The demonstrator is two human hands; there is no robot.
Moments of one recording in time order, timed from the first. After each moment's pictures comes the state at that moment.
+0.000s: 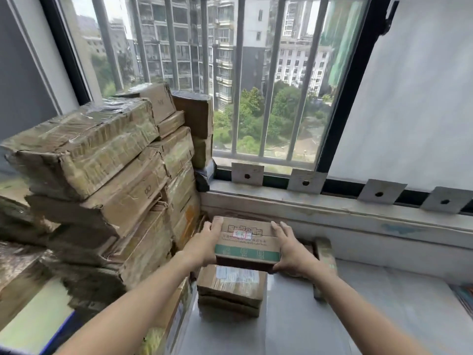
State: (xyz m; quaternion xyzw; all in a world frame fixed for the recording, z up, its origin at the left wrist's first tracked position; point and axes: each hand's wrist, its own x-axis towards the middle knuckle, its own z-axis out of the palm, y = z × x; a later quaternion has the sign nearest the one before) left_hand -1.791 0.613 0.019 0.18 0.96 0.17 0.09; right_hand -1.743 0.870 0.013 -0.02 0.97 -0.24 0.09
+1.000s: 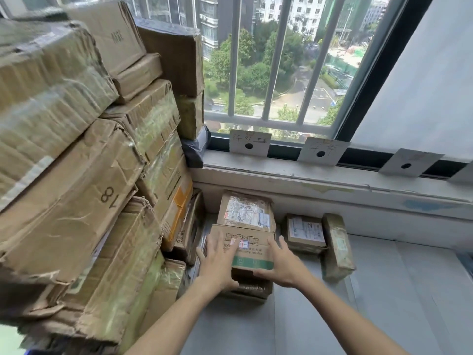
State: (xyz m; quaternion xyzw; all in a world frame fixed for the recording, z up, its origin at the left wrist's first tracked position) left_hand -1.812 0.645 -0.094 0.17 0.96 0.07 0.22; right_hand -1.781 0.839 -0.082 0.07 0.95 -0.22 0.22
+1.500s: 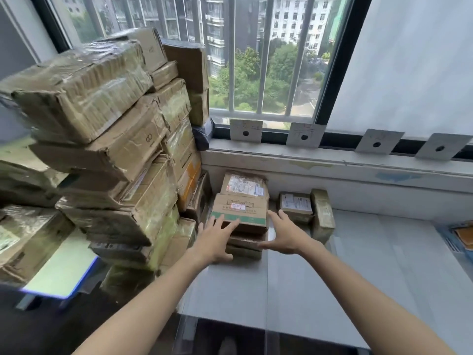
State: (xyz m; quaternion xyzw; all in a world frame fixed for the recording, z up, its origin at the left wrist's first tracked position) left_hand -1.692 0.615 -0.031 0.22 0.96 0.03 0.16; right_hand -1.668 0.833 -0.022 0.03 0.96 -0.22 0.17
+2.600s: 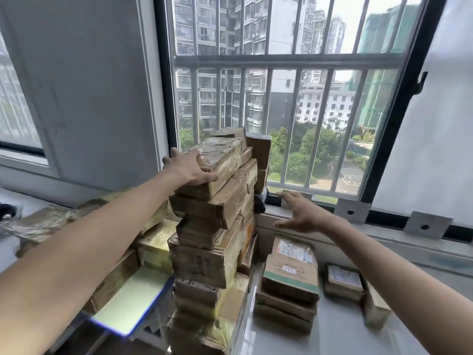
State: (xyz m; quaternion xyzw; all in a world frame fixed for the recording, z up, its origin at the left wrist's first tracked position) left_hand -1.734 0.400 0.277 -0.07 0.99 0.13 -0.07; right_hand -1.707 0.699 0.199 -0.13 0.98 -0.15 0.01
